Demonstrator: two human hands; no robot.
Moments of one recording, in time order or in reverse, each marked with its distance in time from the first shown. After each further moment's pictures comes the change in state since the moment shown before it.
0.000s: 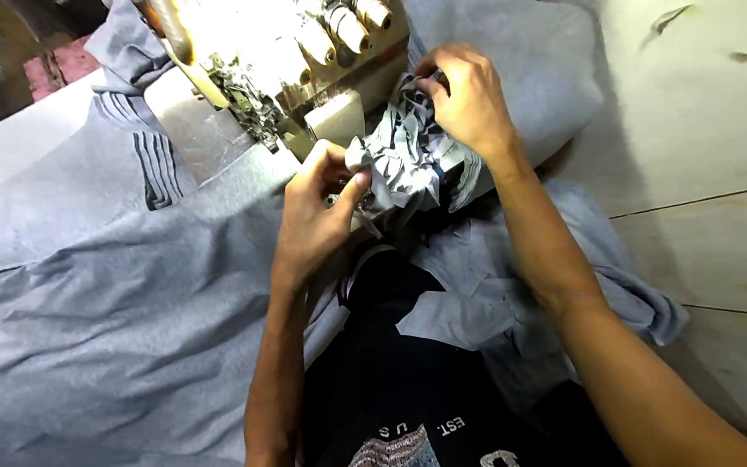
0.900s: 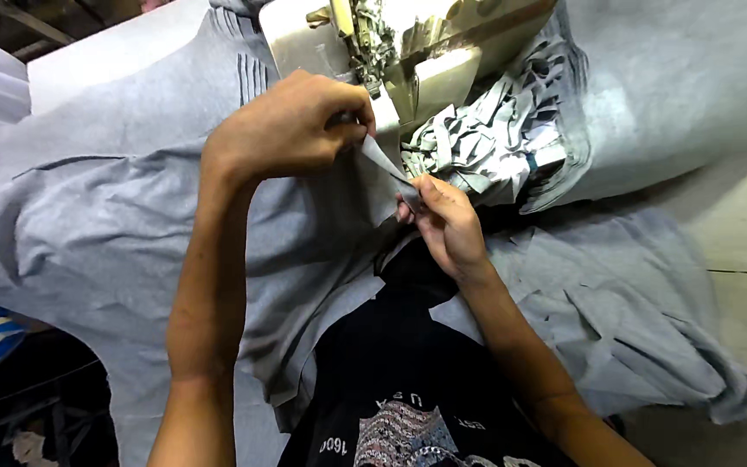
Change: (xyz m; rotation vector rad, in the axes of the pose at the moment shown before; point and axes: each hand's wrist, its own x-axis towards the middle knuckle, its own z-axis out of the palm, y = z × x) left_hand 0.027 0.022 -0.133 0.714 -0.519 0.049; right_hand -0.130 -0.168 0.056 1.586 -0.308 0.445
